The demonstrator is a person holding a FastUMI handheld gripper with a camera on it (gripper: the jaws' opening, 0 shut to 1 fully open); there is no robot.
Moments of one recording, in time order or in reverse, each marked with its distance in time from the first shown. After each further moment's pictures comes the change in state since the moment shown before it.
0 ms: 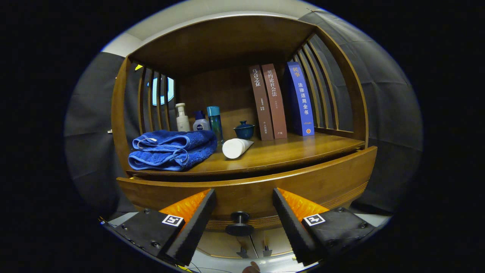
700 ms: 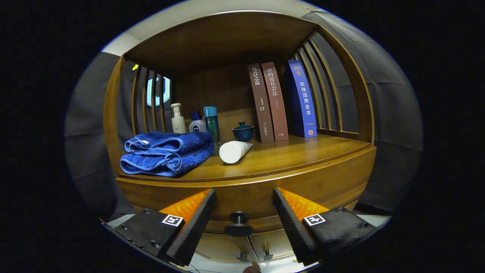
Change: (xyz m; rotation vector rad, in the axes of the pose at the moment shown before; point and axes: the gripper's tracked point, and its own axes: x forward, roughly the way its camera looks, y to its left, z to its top) arm 0.017 0.001 0.002 0.002 -0.011 -0.020
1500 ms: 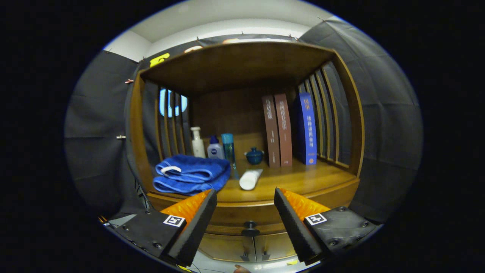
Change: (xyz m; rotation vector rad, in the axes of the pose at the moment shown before) arm -0.083 0.037 0.105 -0.075 -0.097 0.074
